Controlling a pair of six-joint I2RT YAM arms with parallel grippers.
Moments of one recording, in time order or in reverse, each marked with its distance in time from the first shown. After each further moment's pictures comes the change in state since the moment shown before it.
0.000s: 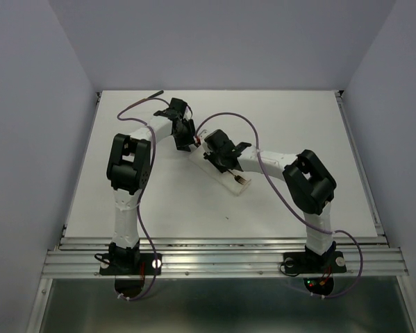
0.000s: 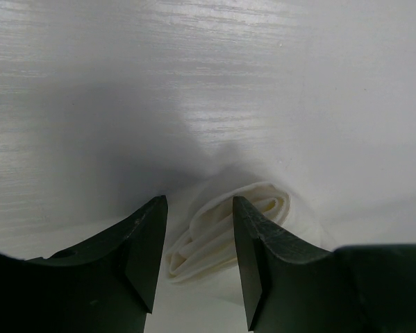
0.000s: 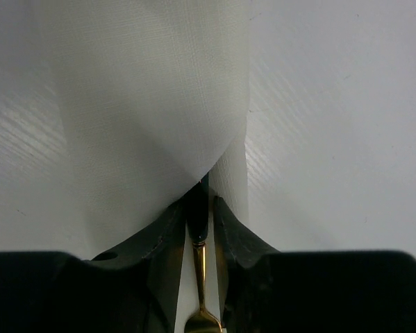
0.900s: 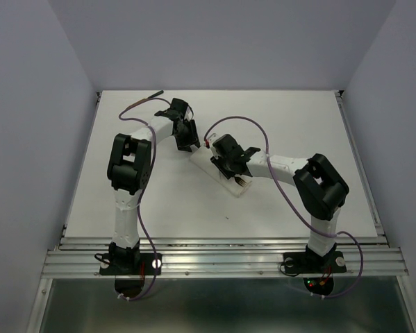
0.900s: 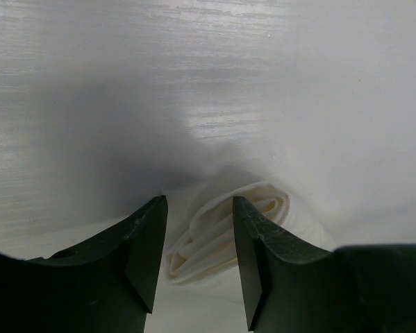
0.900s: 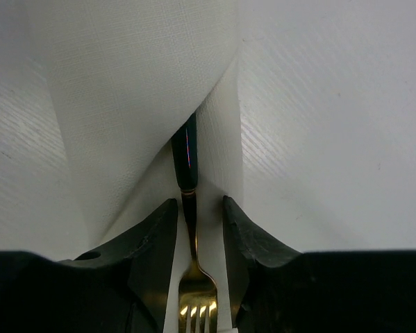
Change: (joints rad) left arm -0.007 0.002 0.000 0.000 0.013 0.015; right arm -0.008 -0.114 -0.154 0.021 -0.003 0.058
